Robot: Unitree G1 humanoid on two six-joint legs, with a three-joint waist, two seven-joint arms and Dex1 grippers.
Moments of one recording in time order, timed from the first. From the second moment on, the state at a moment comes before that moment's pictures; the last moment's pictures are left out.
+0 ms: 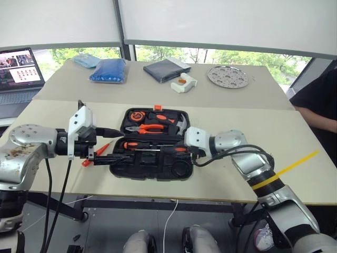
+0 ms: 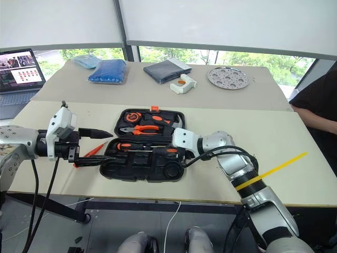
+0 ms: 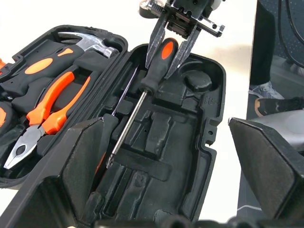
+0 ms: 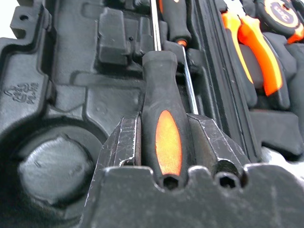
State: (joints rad) left arm -0.43 0.99 0.11 -0.16 -0.55 0.58 -1.28; right arm -0.73 -0.48 0.39 0.19 0.01 0.16 1.05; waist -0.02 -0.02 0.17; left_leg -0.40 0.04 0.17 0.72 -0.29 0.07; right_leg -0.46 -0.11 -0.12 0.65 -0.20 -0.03
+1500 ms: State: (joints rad) left arm -0.37 0.97 0.12 -0.12 -0.51 0.53 -1.22; right arm -0.77 -0.31 0.32 0.24 0.07 0.36 1.00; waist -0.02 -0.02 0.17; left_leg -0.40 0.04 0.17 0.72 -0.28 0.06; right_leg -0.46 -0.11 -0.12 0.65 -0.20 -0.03
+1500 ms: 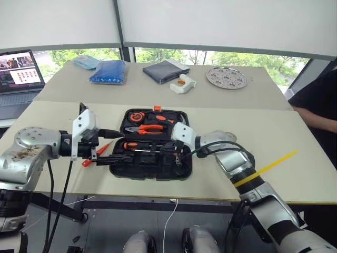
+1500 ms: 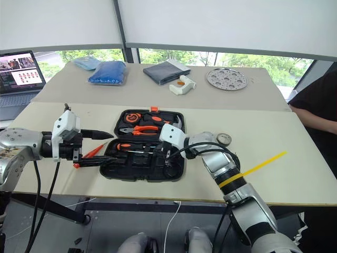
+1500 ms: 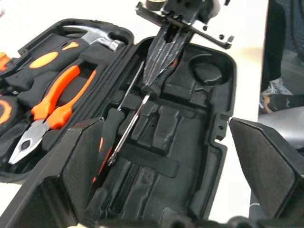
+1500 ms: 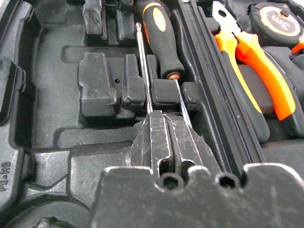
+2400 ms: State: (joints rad) left arm -0.12 1.03 0.29 0.09 -0.34 0.53 -1.03; right arm -0.60 -0.63 0.09 -0.40 0.55 0.79 1.06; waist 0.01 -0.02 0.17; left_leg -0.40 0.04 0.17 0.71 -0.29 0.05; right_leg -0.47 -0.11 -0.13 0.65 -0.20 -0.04
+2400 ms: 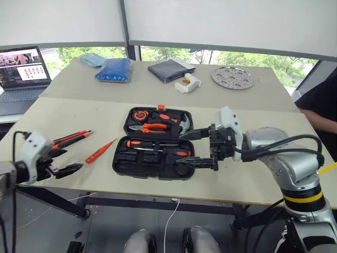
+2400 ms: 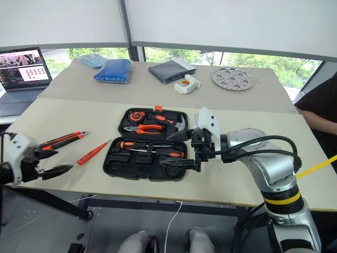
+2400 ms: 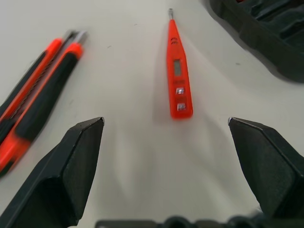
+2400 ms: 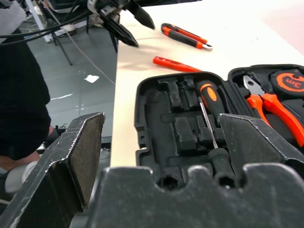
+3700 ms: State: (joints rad) left arm -0.80 0.83 -0.26 0.50 -0.10 0.04 -1.53; right arm -0.43 -0.76 0.02 -0.55 0.65 0.81 0.92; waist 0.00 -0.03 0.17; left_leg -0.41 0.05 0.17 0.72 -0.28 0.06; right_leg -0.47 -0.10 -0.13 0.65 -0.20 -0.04
